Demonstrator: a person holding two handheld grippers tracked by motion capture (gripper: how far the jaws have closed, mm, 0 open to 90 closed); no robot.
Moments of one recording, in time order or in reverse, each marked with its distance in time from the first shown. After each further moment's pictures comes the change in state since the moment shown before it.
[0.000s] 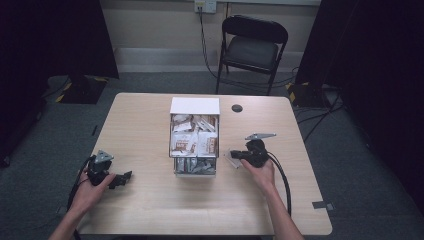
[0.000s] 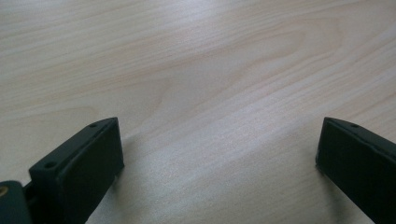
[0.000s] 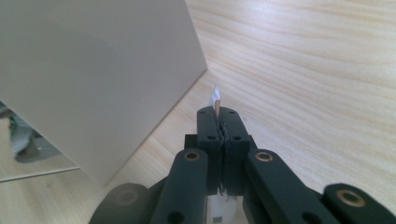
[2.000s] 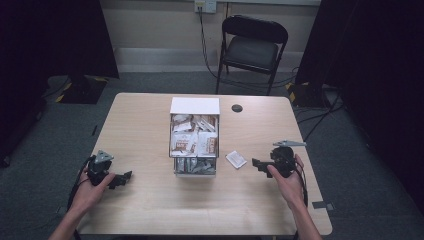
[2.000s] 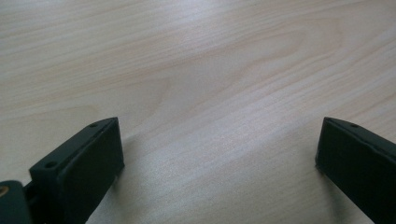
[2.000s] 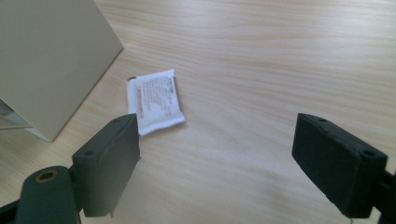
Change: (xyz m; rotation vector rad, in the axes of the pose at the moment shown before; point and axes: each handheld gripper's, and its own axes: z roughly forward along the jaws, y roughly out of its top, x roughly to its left) left arm 0.000 0.000 0.000 0.003 0.001 0.001; right arm -0.013 -0.029 -0.080 -0.026 -0.262 0.108
